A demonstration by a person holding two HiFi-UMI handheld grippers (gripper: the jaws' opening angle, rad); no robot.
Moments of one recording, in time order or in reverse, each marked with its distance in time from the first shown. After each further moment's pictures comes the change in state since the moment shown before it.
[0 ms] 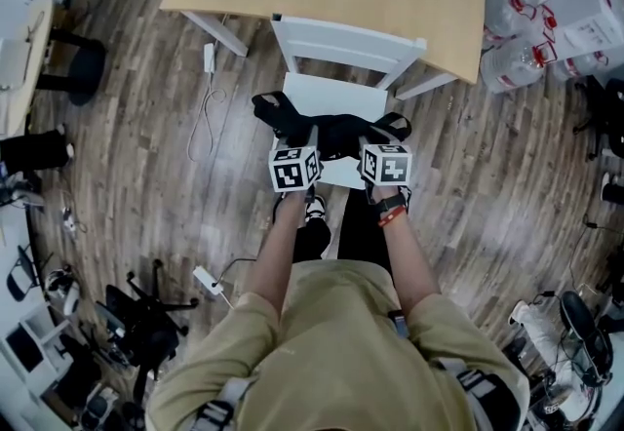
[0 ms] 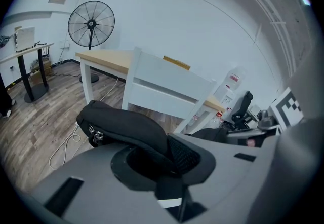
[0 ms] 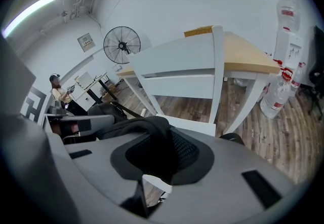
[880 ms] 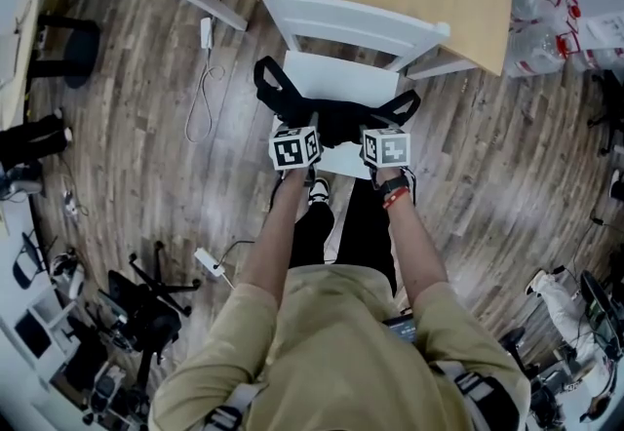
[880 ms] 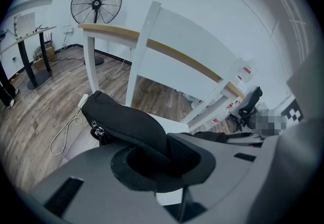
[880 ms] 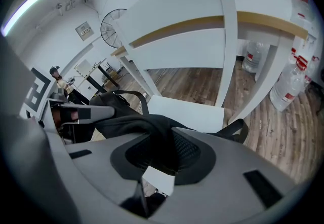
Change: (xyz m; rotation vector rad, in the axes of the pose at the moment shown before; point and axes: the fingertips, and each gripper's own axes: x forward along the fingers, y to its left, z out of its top) left arm 0.085 0.049 -0.058 -0.076 0.161 0.049; right arm 0.096 -0.035 -0.054 -0.023 0.165 0.054
